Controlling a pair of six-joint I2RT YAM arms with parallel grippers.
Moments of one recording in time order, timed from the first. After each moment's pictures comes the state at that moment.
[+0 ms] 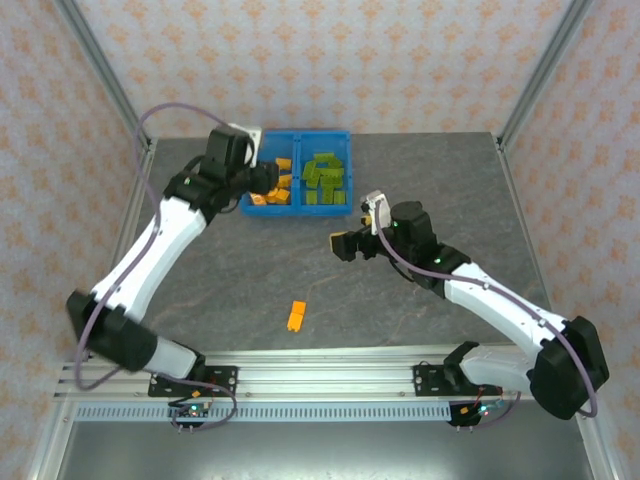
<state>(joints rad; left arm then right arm) -0.38 1.40 1.45 -0.71 -0.08 -0.20 0.61 1.16 0.79 -0.08 -0.23 0.20</state>
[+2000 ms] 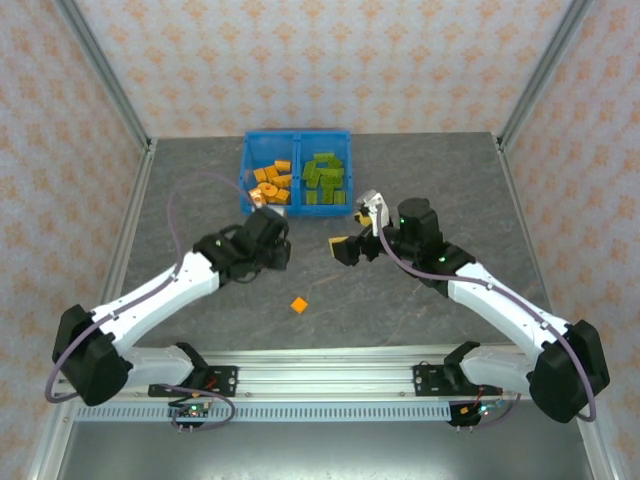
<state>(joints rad) -0.61 1.28 1.04 -0.70 -0.22 -0.45 0.58 1.14 0.78 -0.05 -0.45 0.06</state>
